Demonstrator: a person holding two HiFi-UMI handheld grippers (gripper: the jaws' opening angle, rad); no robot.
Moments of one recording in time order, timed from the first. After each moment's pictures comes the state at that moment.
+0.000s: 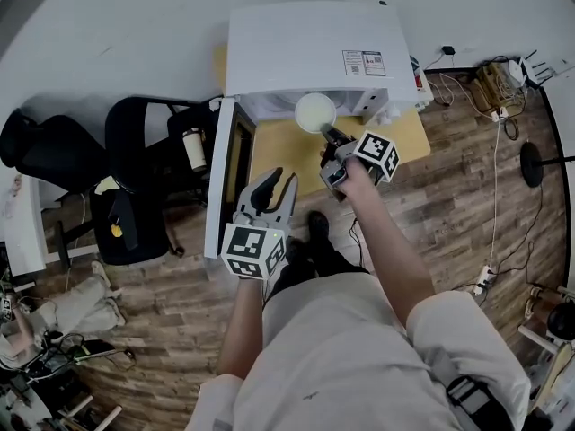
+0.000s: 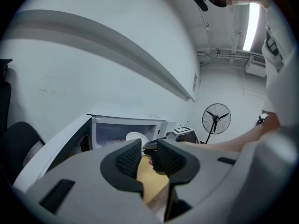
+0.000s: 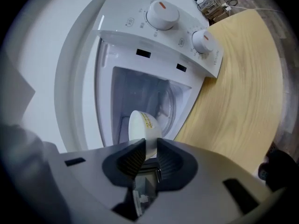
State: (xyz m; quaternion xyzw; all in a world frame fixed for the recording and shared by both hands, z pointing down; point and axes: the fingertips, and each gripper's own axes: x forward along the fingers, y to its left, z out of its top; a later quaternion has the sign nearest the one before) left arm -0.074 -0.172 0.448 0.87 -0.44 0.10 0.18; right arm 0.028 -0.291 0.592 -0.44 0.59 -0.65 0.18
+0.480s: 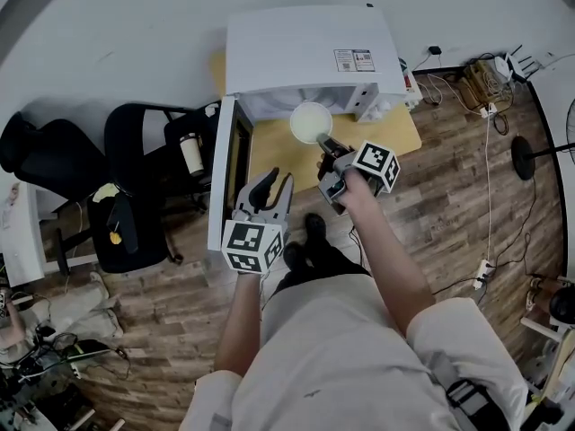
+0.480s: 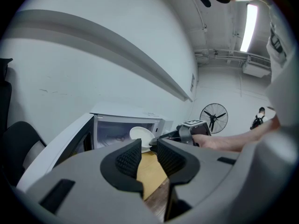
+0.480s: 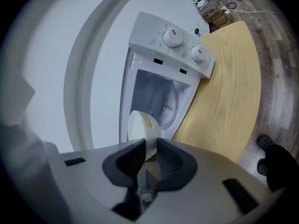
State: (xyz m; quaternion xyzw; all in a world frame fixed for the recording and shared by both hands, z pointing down) left arm -0.084 -0.152 0.447 0.88 -0.43 0.10 0.18; right arm 0.018 -0.239 0.550 -0.44 0.60 -0.65 0.19
